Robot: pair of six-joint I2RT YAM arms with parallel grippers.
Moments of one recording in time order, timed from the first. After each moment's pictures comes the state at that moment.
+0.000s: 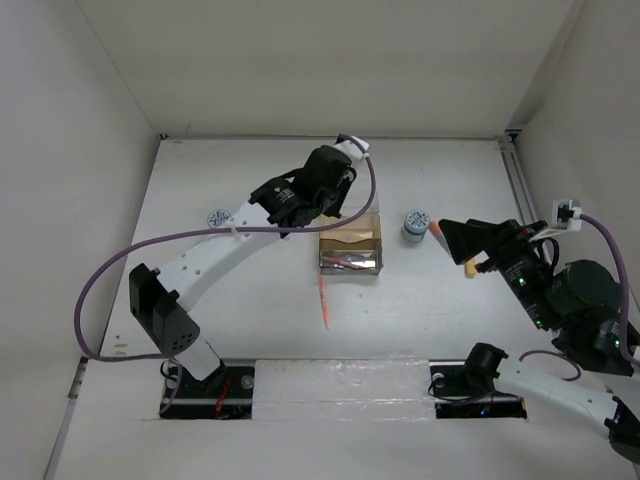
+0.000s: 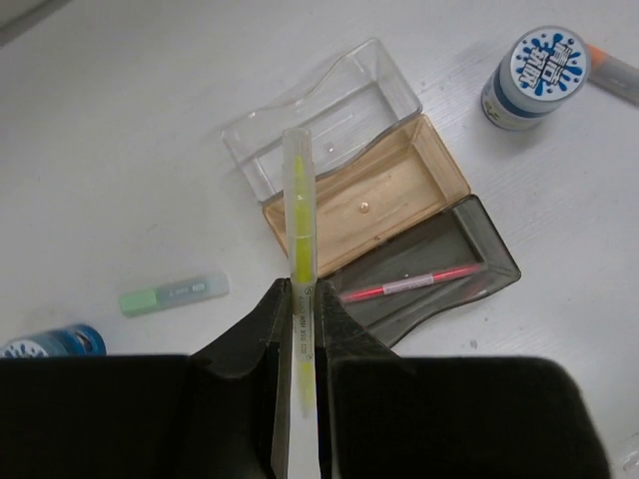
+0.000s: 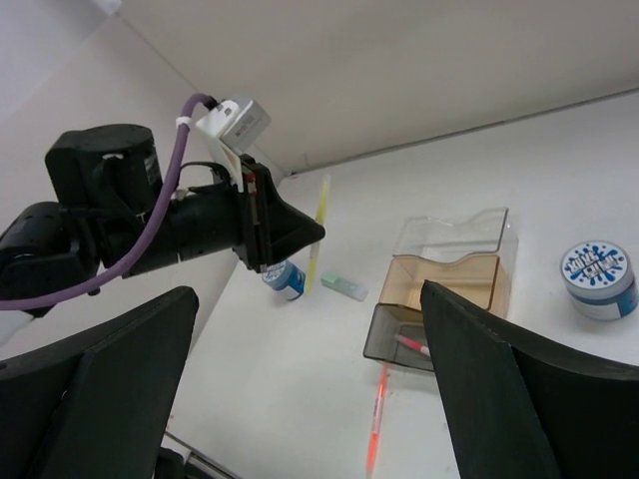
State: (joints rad) left arm -0.84 1.59 1.63 -0.72 -0.31 -0.12; right arm 0.94 0.51 1.07 -0.45 0.54 0.58
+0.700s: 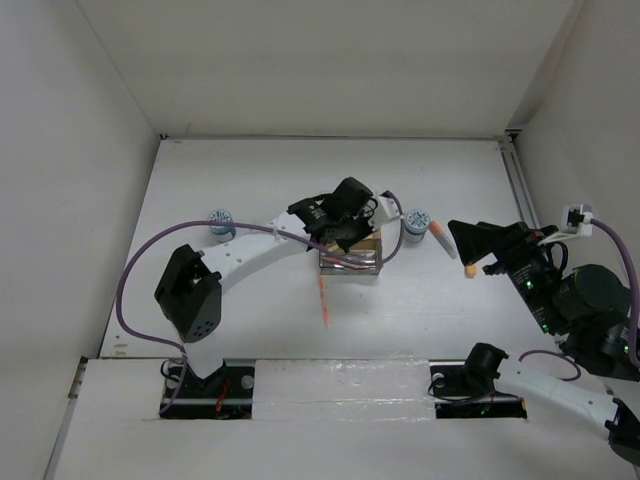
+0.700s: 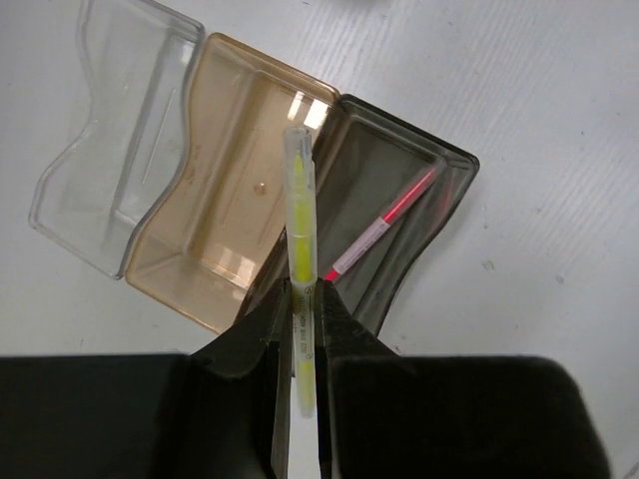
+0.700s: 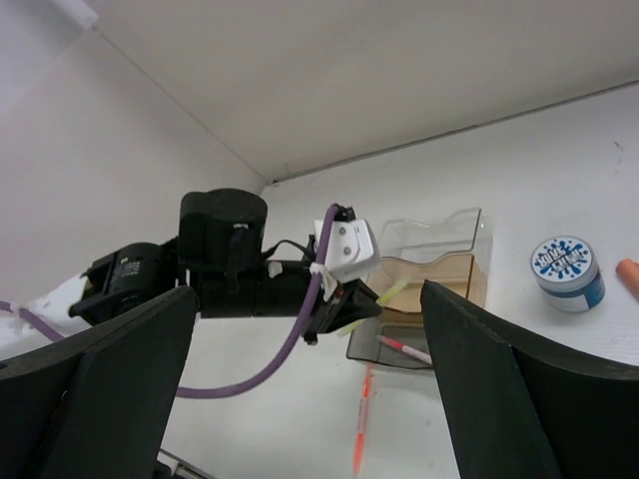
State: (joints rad) left arm -0.88 1.73 1.48 -0.58 0.01 0.31; right arm 0.94 0.48 1.08 -0.51 0.59 0.58
